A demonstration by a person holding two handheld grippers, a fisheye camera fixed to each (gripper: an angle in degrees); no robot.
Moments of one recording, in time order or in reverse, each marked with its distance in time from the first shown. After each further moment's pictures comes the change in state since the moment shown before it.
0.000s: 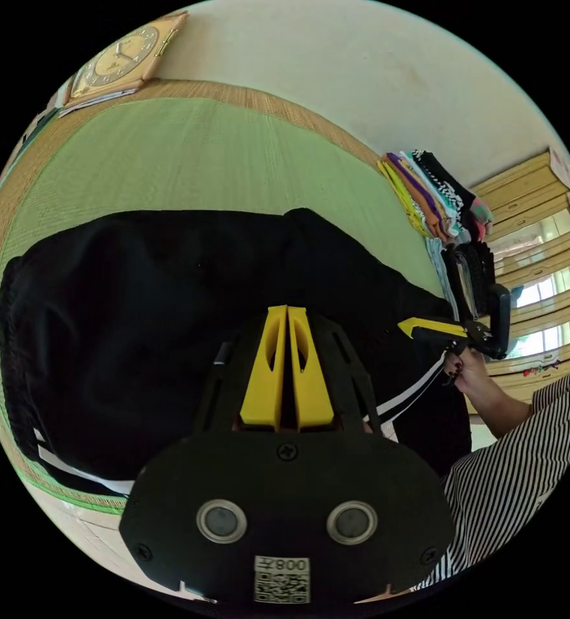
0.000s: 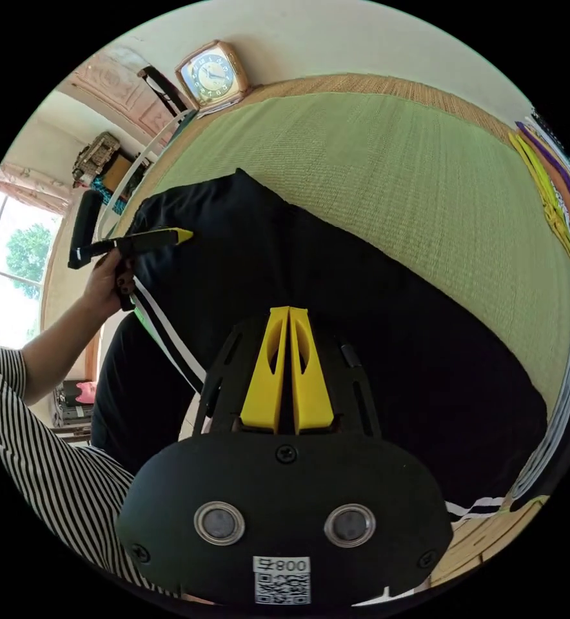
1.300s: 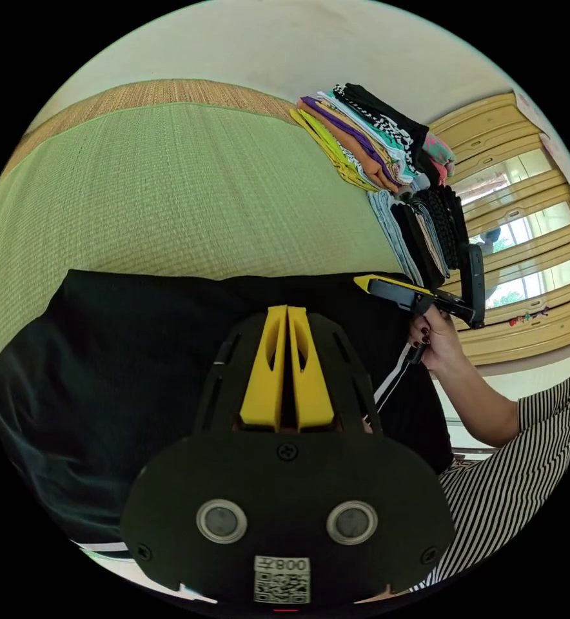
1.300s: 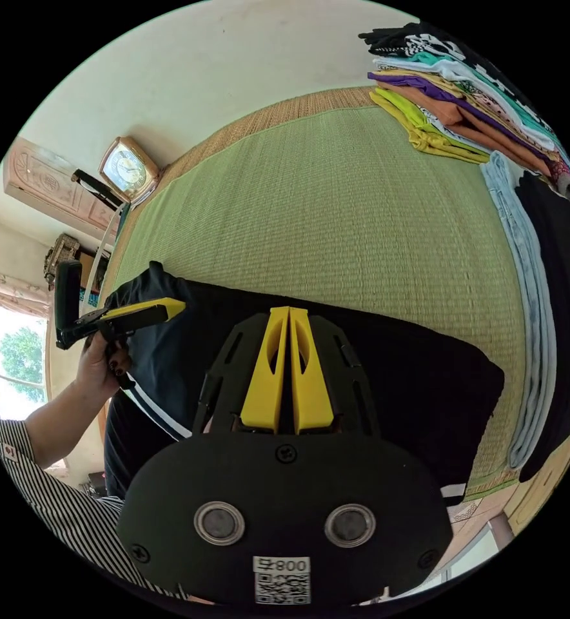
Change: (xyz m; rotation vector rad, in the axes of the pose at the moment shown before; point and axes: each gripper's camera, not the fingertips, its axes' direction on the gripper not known) left arm 0.408 -0.228 0.077 -0.105 0.136 0.239; right arm 0.211 0.149 -0.040 0.201 0.019 0.343
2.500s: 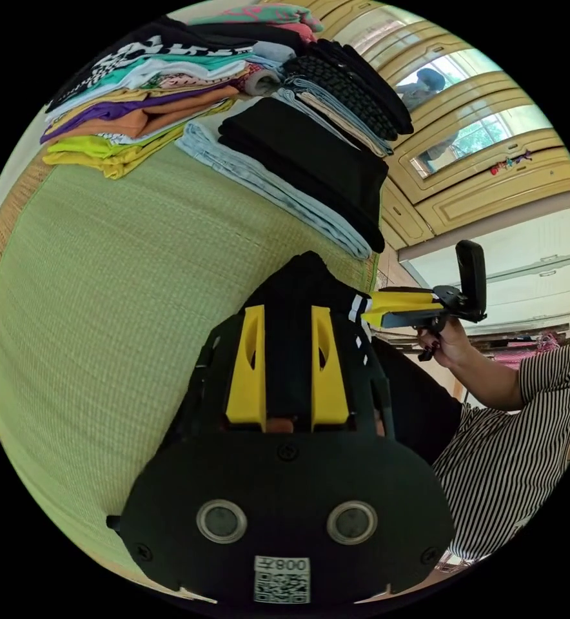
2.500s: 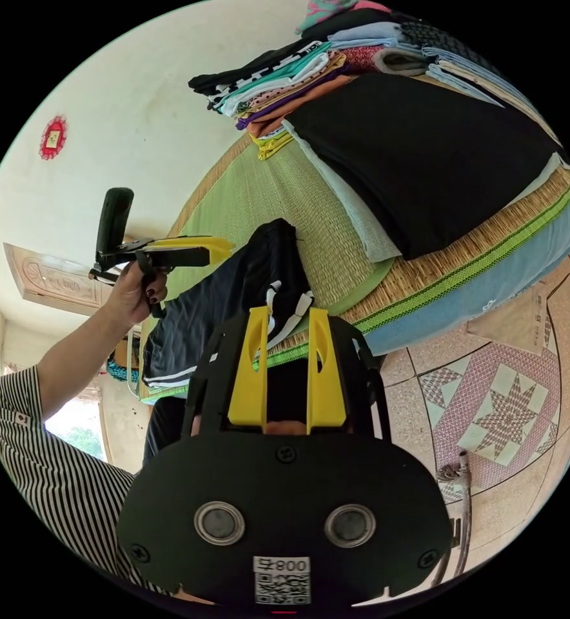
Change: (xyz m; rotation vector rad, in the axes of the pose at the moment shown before) left arm 0.433 -0.263 0.126 -0.419 0.008 0.609; right arm 0.234 0.223 -0.090 0.188 -0.183 0.361
